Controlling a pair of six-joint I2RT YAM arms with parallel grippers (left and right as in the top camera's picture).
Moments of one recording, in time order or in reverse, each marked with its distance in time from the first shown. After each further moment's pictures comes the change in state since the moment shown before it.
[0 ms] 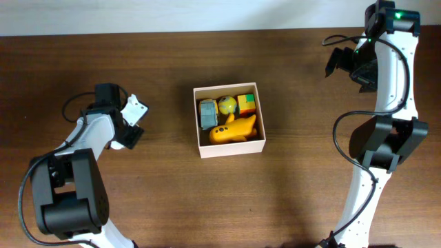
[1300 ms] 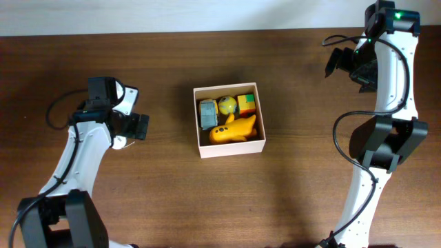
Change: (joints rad) left arm -0.038 -0.233 0.004 -0.081 0.027 -0.360; right arm 0.000 0.000 0.000 0.000 0.000 0.000
